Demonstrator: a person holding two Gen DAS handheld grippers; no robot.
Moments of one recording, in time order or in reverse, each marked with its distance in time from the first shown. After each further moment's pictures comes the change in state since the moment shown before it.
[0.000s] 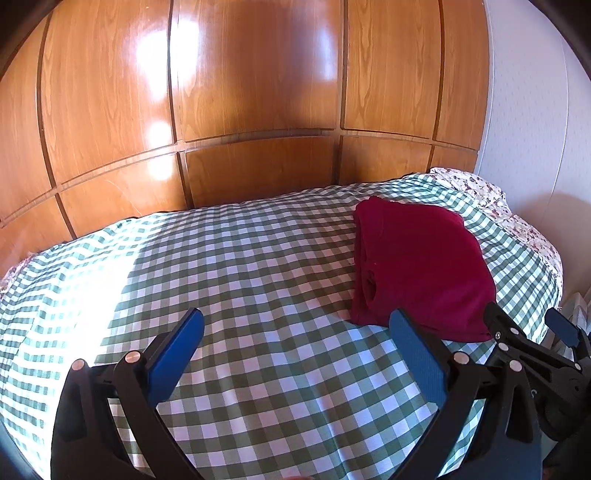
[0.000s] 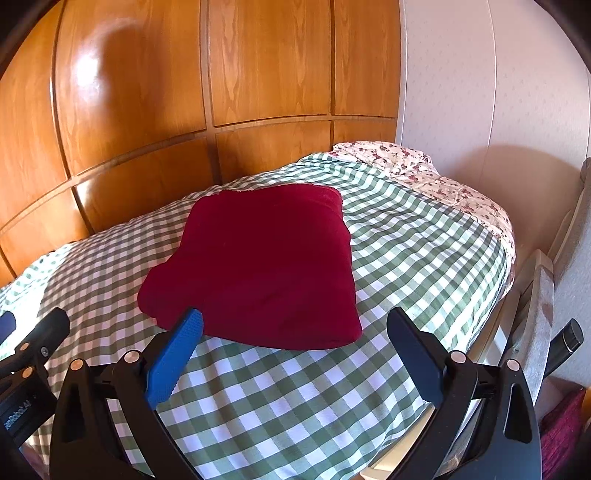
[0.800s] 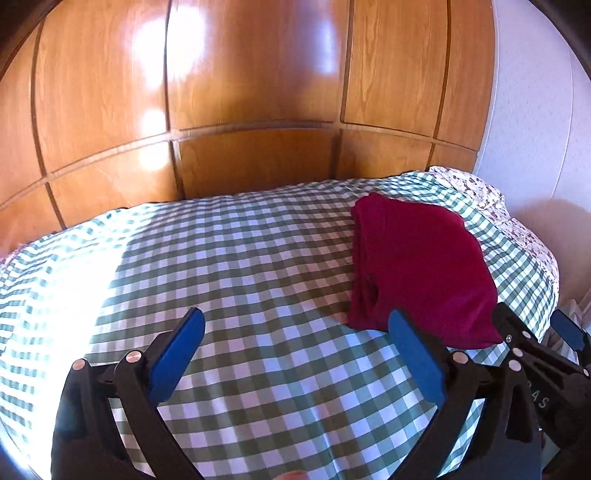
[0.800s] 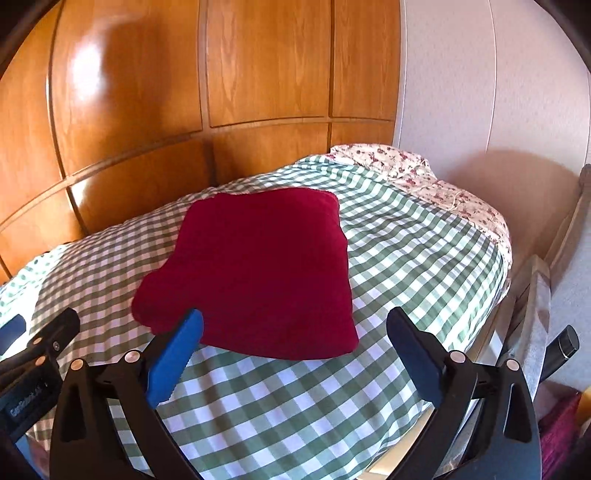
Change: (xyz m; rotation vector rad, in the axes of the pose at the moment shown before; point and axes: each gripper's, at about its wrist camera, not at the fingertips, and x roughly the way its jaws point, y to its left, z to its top) left arm 0.017 0.004 0.002 -0.029 0.020 -0.030; right arm 0.003 0.001 0.007 -0.015 -0.007 -0.017
